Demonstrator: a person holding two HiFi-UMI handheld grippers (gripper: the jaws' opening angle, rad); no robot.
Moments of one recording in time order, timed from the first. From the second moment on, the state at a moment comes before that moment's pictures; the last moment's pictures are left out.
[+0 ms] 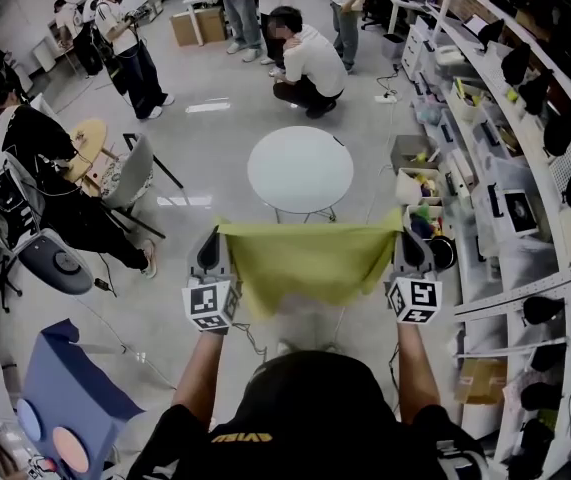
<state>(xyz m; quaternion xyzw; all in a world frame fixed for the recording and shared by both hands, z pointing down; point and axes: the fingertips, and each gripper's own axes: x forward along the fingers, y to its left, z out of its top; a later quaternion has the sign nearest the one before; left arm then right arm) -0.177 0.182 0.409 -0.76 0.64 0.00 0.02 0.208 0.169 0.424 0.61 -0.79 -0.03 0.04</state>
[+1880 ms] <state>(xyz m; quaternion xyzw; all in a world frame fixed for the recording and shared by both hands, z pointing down) -0.186 -0.083 0.377 -0.77 0.63 0.01 0.05 0.199 -0.096 0.382 0.60 -0.79 -0.07 0.03</state>
